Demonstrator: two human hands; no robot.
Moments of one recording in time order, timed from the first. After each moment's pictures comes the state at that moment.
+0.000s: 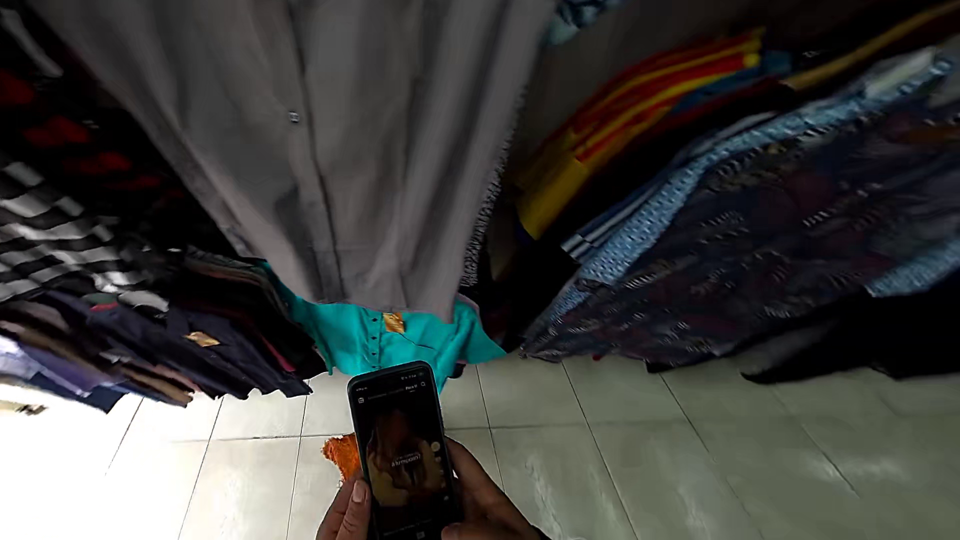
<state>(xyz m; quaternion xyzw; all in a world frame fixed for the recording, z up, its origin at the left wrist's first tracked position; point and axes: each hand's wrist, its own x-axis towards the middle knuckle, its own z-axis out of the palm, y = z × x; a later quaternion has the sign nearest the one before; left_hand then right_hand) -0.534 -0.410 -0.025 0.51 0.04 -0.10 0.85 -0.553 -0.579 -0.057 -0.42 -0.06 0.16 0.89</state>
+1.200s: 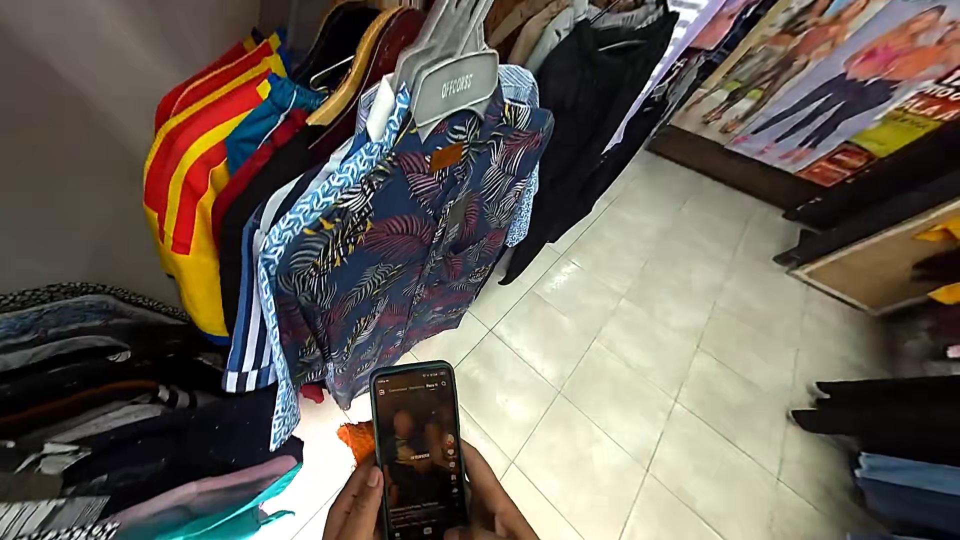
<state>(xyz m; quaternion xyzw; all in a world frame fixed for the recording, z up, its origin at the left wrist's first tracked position) -0.426 -0.780 -0.045 0.47 -0.11 -0.44 0.76 -0.560 -0.882 -0.059 -0.46 0.19 -0.19 0.85</state>
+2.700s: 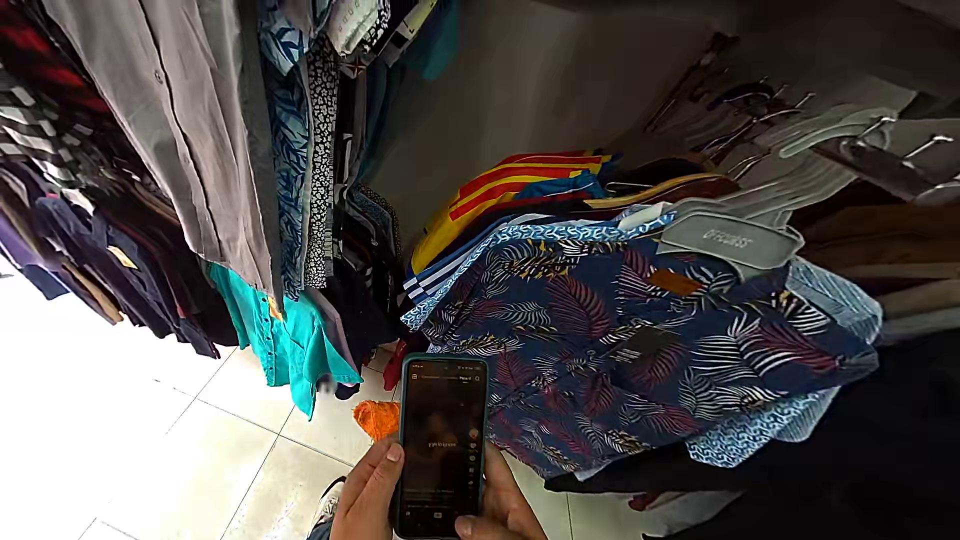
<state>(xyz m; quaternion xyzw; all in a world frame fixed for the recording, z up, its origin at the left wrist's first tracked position) -0.577 -0.809 -0.020 0.46 0.06 -0.03 0.89 -0.579 -0.977 -0.038 -0.49 -0.10 0.17 0.85</state>
